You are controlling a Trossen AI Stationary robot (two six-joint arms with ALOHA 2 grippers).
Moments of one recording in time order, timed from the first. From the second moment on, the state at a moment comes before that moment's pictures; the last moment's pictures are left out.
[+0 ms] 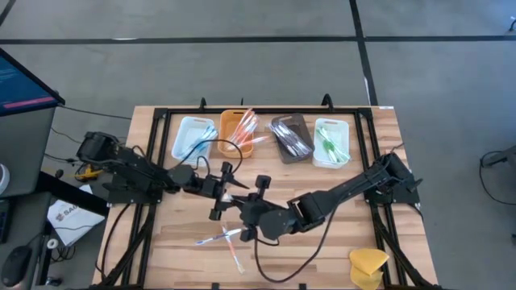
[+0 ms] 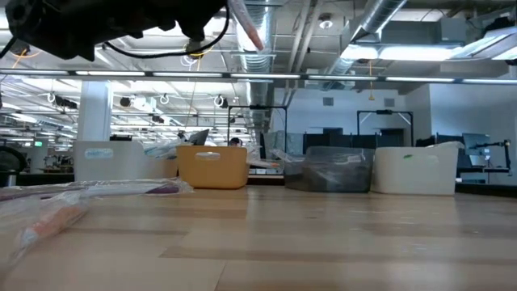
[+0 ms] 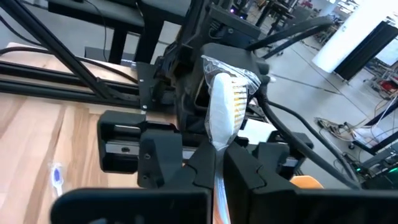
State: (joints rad) left arm -0.22 1.45 0.44 1.19 0.01 0.20; right arm 0.46 1.95 1.76 -0.25 0.83 -0.08
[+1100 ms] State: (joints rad) left arm -0.22 1.45 0.46 1.13 0.02 0.20; right arm 0.50 1.95 1.76 -0.35 0.84 -0.08
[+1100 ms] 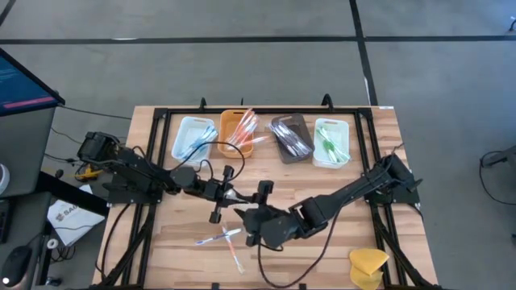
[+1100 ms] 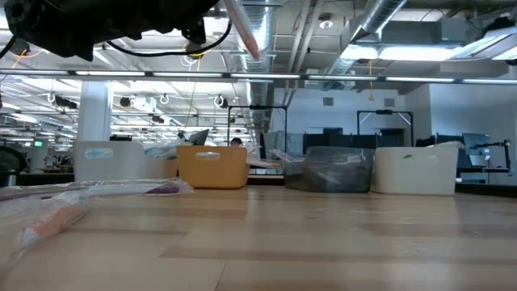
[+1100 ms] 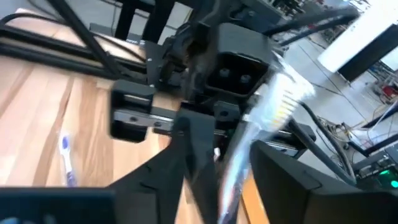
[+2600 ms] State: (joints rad) left arm 0.61 1.44 1.08 -0.44 0.19 0.15; right arm 0.67 1.95 1.76 -0.71 0.94 0.30
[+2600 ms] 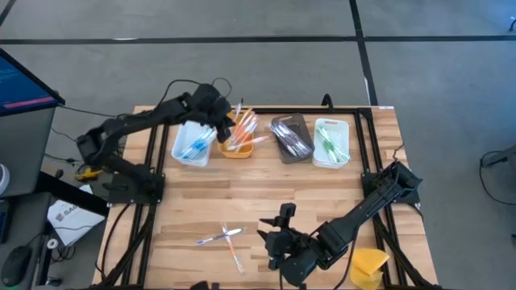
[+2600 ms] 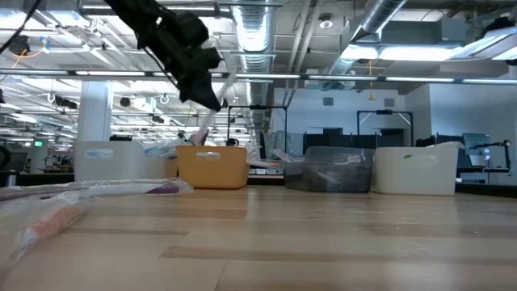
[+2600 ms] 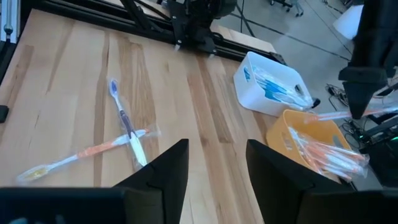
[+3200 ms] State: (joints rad) left arm 0.71 1.61 1.12 -0.44 0.30 0.12; right arm 0.58 1.95 1.76 -0.73 0.75 0.35
